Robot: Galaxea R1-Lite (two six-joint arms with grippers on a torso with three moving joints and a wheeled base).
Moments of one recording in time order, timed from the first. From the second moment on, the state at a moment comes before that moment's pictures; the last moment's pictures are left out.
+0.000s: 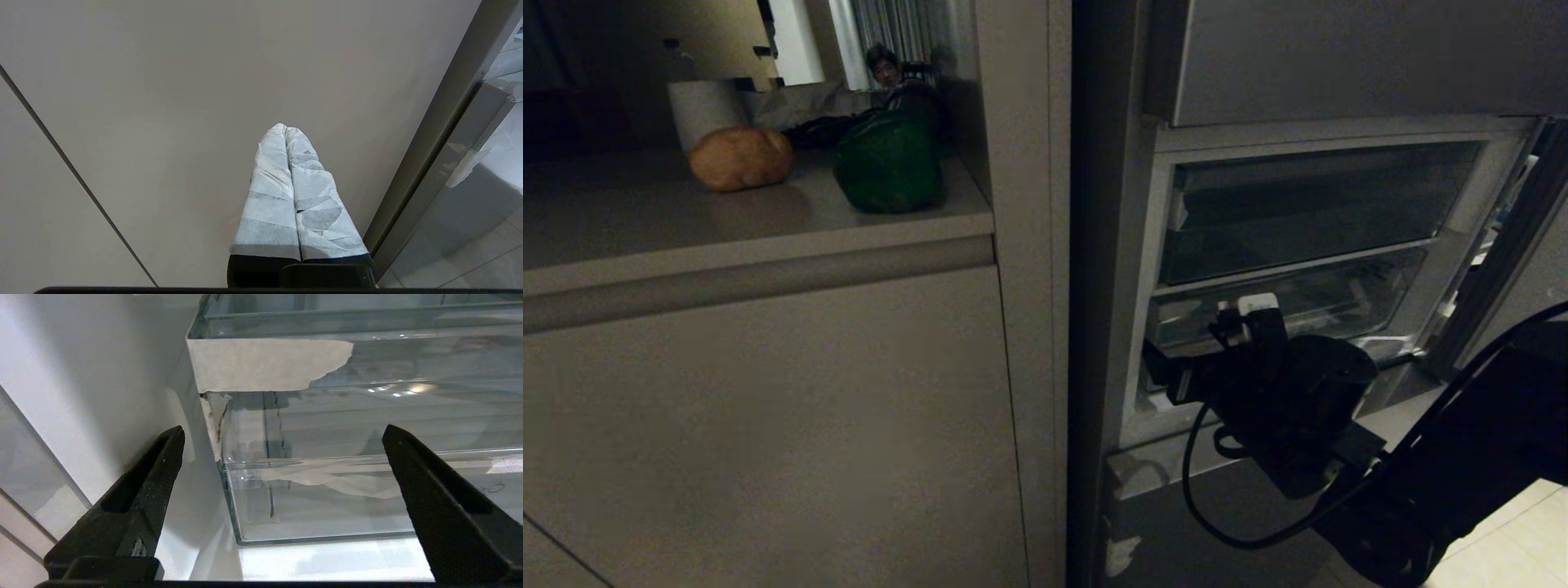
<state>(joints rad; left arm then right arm) 0.00 0.00 0.00 0.00 0.00 0.00 0.54 2.05 -0.64 -1.47 -0.27 0.01</state>
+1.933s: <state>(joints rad) 0.00 0.00 0.00 0.00 0.00 0.00 0.71 1.85 -0.37 -1.48 -0.36 0.00</state>
